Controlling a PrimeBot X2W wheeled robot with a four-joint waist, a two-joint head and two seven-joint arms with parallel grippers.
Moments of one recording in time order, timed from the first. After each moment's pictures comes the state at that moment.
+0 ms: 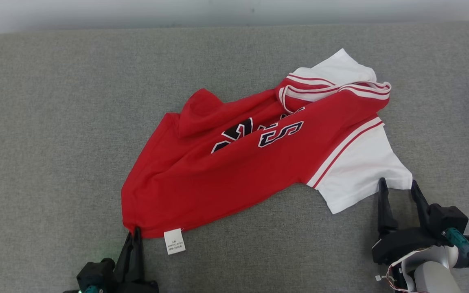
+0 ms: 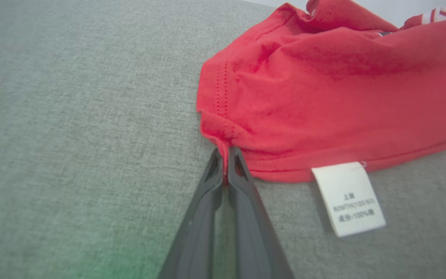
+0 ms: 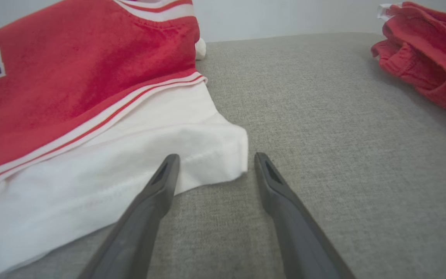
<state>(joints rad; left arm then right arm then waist) -0.15 0.05 -0.13 0.47 -0.30 0.00 -0.27 -0.28 -0.07 -0.21 0.50 0.04 0.13 -0.26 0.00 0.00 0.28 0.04</state>
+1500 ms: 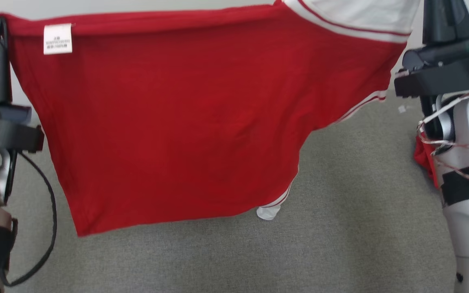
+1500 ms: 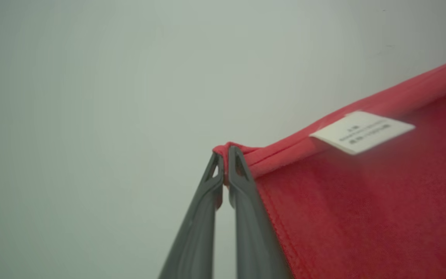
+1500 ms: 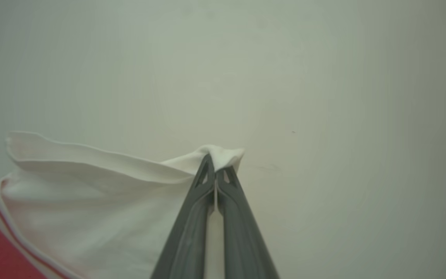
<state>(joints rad) -0.72 0.39 -0.03 0.32 -0.02 -0.12 -0.26 -0.86 -0.27 0.08 0.35 0.11 0.13 -0.26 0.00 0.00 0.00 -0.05</state>
